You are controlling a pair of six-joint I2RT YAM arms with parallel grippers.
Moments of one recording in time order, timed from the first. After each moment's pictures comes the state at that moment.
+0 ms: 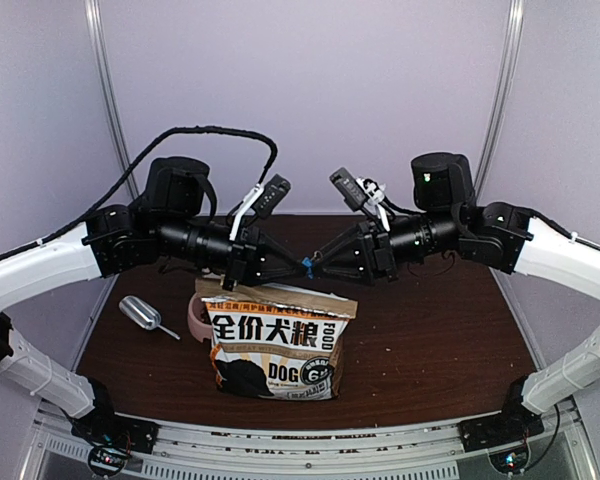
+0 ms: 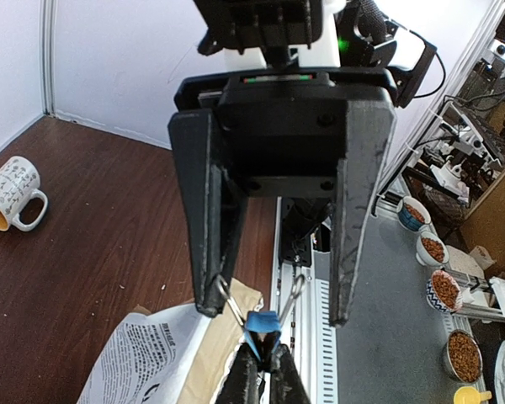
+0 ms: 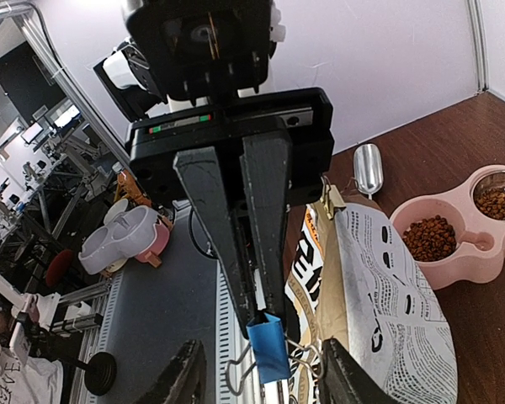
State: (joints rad) left arm -0.97 1.33 1.28 -0.31 0.62 -0.12; right arm 0.91 1.33 1.29 -0.29 -0.70 0.23
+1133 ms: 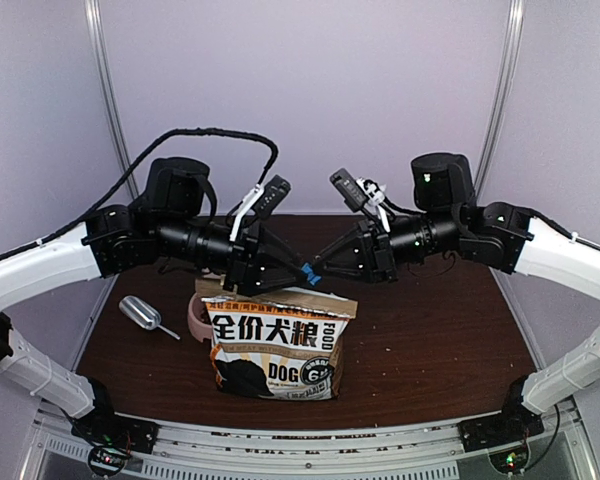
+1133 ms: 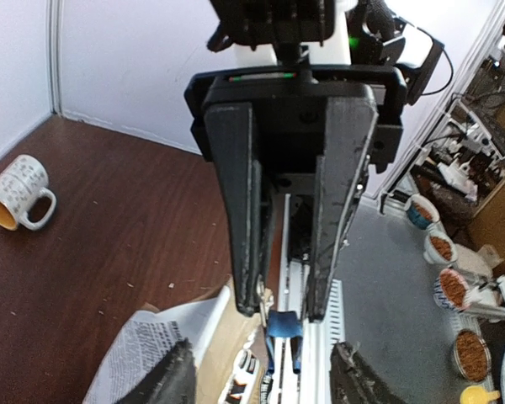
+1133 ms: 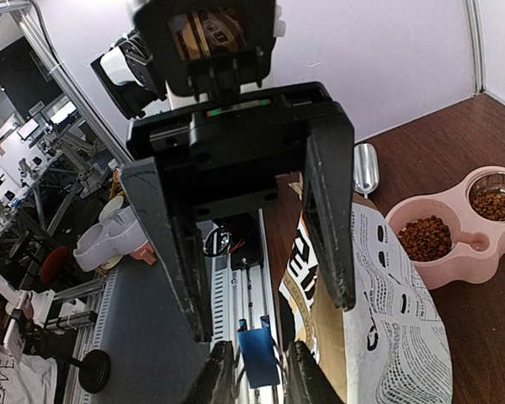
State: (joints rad) left arm -0.97 1.33 1.28 -0.32 0.60 -0.10; right arm 0.91 1.33 1.29 -0.29 -0.69 0.21
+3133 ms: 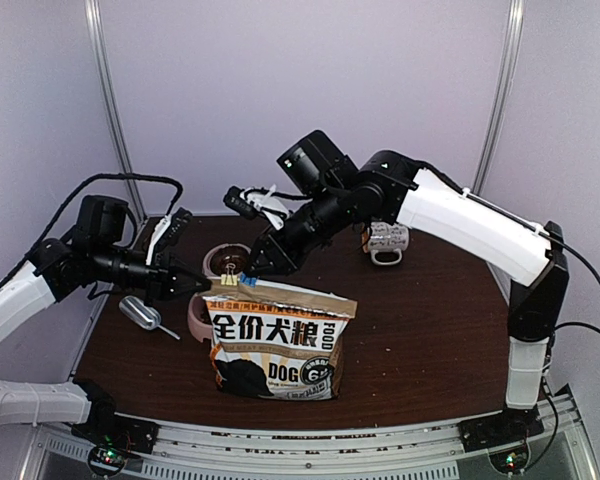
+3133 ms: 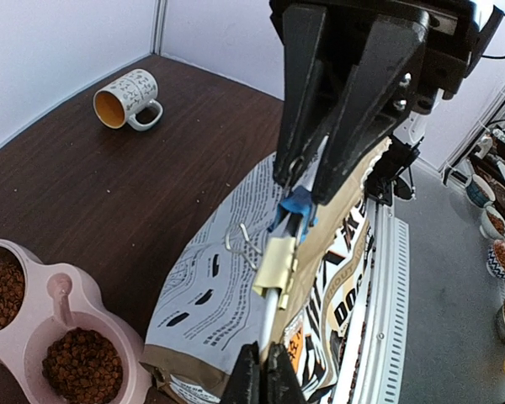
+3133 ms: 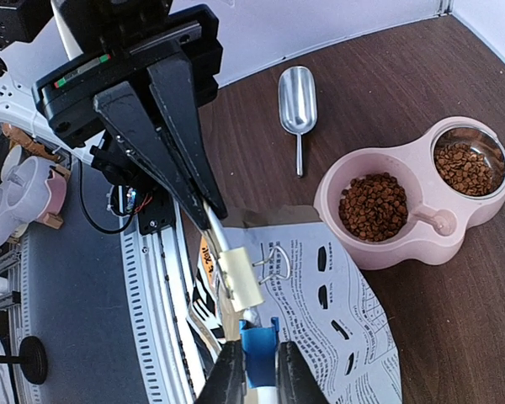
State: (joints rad) left arm -0.49 0.97 0.93 -0.56 0.78 0.15; right arm 1.05 1.97 2.16 -0.94 -0.36 0.03
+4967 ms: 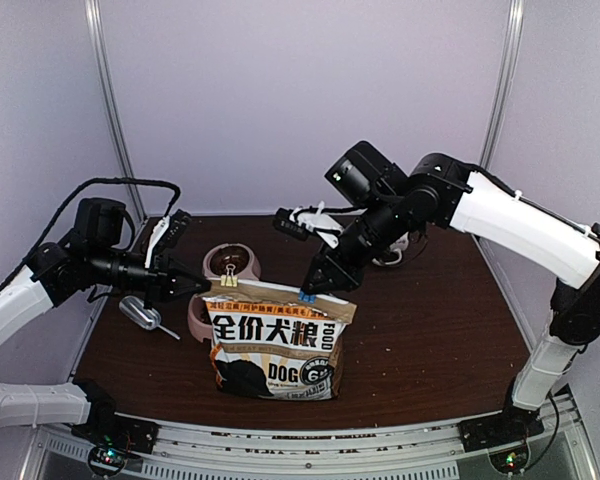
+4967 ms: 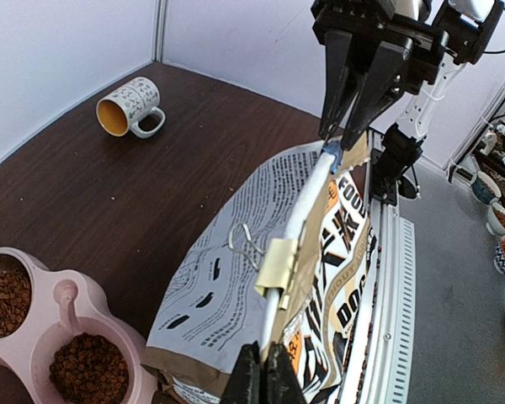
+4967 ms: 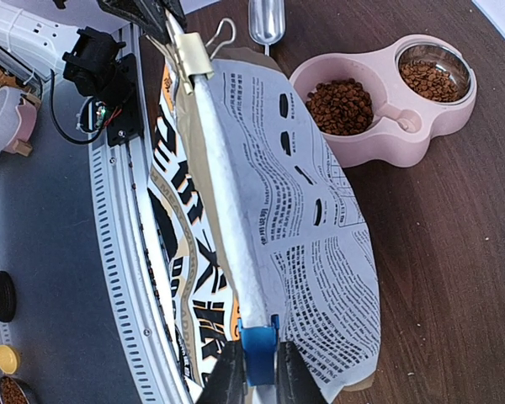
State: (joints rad) left arm -0.50 0.94 0.91 -0.54 0.75 0.16; right arm 1.00 1.72 1.86 -1.09 -0.28 -0.11
